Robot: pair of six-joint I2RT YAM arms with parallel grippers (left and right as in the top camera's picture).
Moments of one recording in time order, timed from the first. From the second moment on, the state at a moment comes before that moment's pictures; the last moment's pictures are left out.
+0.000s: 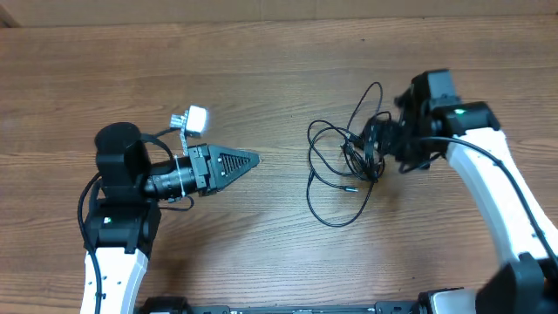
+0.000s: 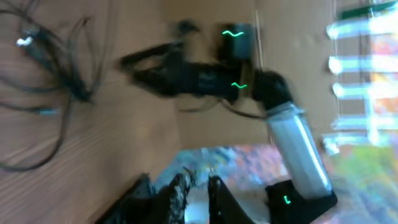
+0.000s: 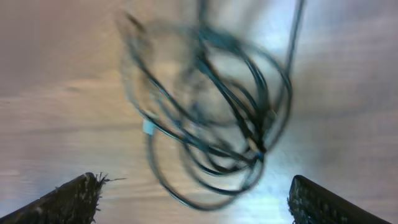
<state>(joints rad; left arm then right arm) -0.02 1.00 0.83 -0.29 1.22 -0.94 0.12 1.54 1.29 -1.01 -0.31 0.35</state>
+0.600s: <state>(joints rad) -0.02 1.13 0.83 -0.53 0.97 -0.83 0.13 1.60 1.34 -0.84 -0.42 0.31</state>
